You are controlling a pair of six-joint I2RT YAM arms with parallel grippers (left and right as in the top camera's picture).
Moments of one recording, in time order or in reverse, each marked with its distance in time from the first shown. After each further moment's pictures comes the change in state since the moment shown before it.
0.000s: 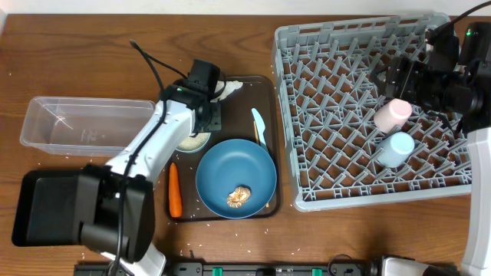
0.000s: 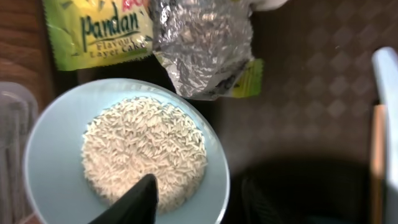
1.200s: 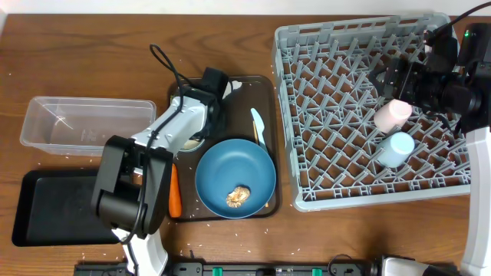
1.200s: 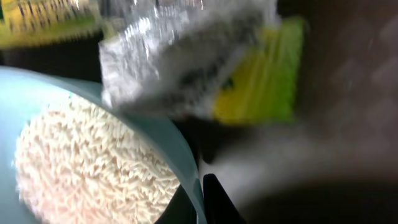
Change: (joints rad) left arm -0.019 0.145 0.012 0.001 -0.023 0.003; right arm 0.000 0.000 -0.014 0.006 0.000 0.000
